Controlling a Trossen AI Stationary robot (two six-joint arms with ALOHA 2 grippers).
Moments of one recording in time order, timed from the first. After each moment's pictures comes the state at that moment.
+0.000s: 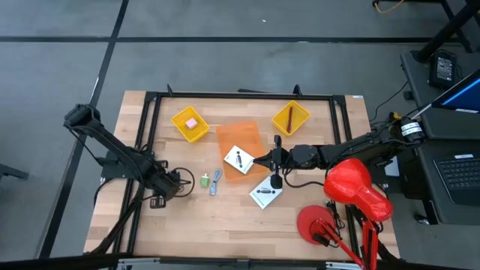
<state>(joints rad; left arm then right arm) -0.60 1.16 0.64 -0.95 0.02 -0.74 0.17 1.38 0.62 0.51 0.25 0.02</state>
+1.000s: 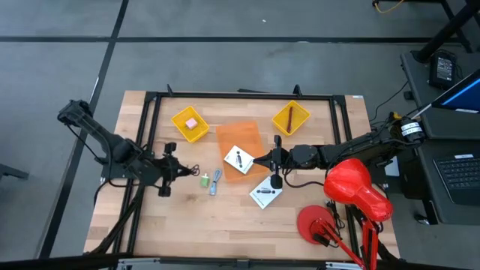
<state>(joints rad) -0.60 0.86 0.76 -0.72 -0.53 -0.33 0.17 1.38 0.62 0.51 0.25 0.02</state>
